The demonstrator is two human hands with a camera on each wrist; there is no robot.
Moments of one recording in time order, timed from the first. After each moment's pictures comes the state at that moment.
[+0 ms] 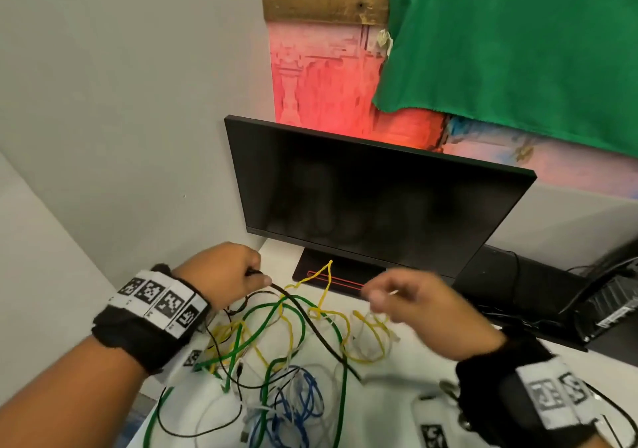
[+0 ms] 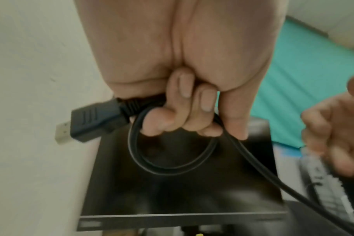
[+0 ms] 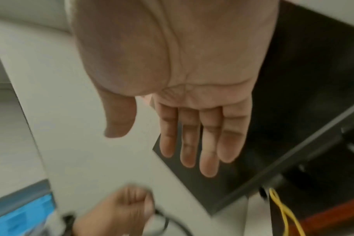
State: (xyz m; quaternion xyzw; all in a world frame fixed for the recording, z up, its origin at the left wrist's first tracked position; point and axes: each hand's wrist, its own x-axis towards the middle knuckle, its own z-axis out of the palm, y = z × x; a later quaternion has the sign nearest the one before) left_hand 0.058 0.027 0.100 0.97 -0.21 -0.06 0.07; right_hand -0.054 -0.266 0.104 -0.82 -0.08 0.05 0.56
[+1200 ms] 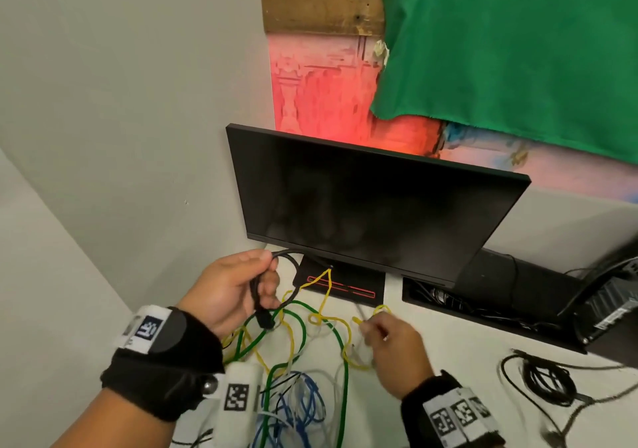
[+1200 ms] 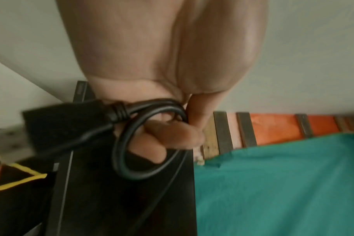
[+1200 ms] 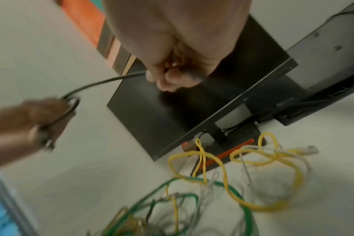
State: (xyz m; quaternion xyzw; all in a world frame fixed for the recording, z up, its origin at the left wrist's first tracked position) left_hand 0.019 0.006 0.095 0.56 -0.06 -0.23 0.80; right_hand -0.060 -0.238 -0.003 -0.87 0.13 -0.03 0.47
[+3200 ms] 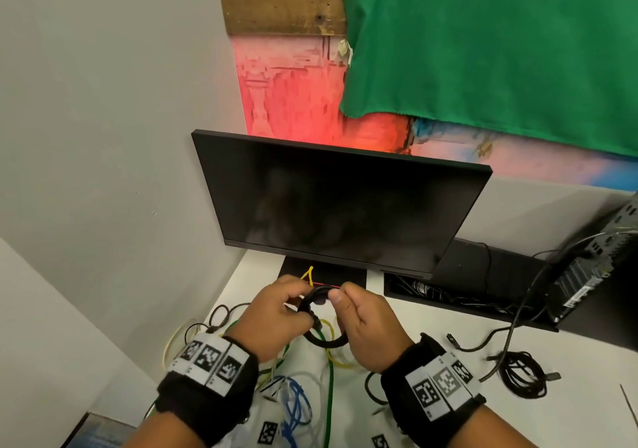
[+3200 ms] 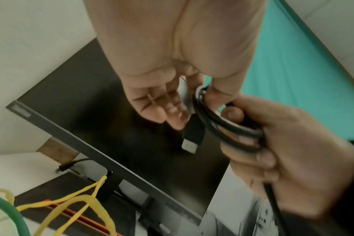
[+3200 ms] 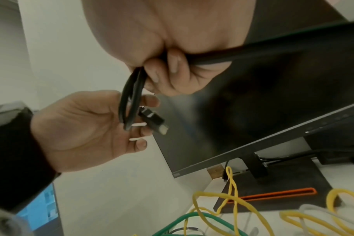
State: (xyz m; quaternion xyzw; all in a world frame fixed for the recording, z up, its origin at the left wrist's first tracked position) left_hand 0.009 -0.054 0.051 0.79 -0.24 -0.12 0.55; right_hand -0.049 -0.234 0.044 -0.87 -0.07 -0.11 0.47
